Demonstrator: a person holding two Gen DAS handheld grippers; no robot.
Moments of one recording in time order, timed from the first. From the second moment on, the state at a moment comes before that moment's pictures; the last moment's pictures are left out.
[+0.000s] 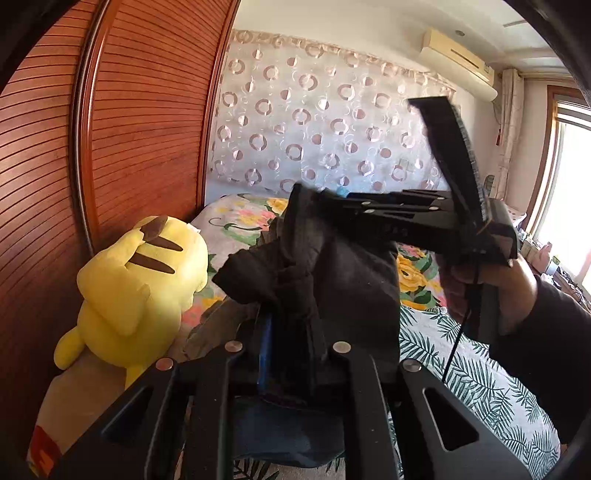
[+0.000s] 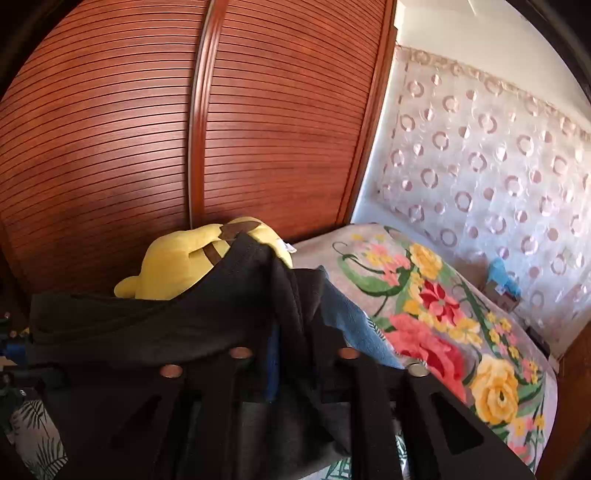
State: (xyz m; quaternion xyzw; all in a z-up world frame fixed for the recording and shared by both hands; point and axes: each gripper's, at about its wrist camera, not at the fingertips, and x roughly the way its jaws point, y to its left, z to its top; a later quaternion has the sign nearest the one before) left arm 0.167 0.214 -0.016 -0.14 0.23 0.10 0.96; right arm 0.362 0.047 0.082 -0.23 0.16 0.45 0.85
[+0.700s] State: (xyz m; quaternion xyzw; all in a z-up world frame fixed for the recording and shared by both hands) left arm 0.164 0.215 -0.024 -0.13 0.25 0.14 0.95; right arm 0.380 0.006 0.069 -0.17 0.22 0.42 0.86
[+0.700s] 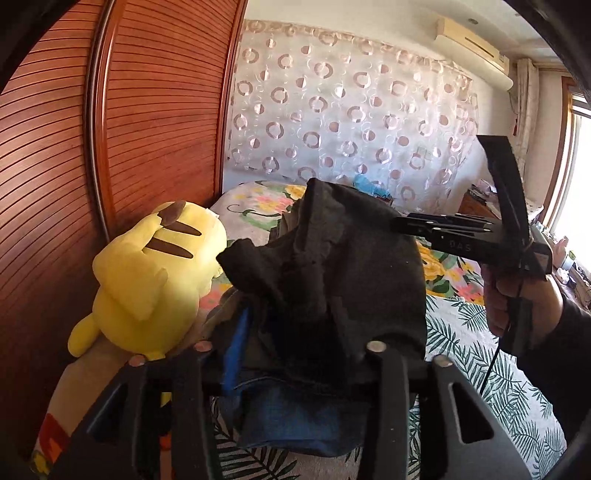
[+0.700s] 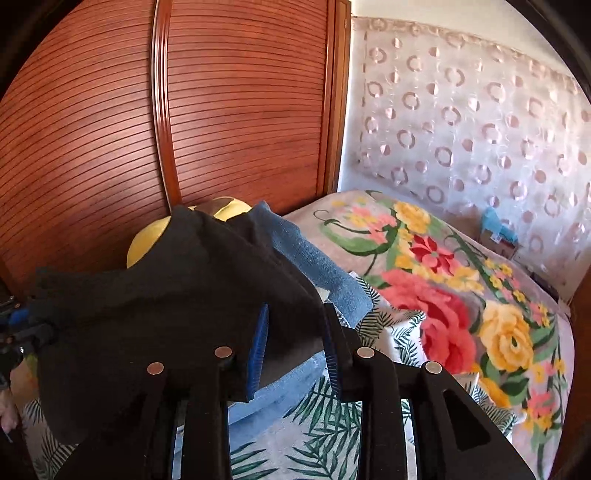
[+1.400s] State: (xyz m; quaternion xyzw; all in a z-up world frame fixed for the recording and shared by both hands) left arm 0.119 0.204 -0.001 -0.10 0.24 0.15 0.95; right arm 0.307 -0.033 0.071 -0.14 0.20 0.44 0.87
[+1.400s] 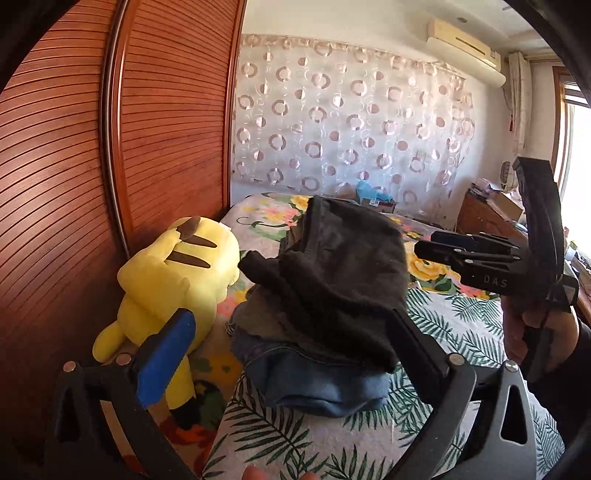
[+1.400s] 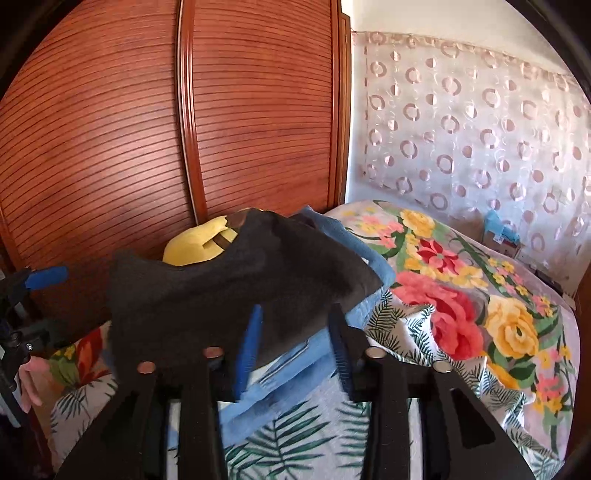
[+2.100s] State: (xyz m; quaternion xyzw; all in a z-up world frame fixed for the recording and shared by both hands) left arm 0.087 0.145 0.007 -0.07 0.24 0.09 0.96; right arm 0.209 -0.104 0.068 -0.10 0.19 0.39 0.90
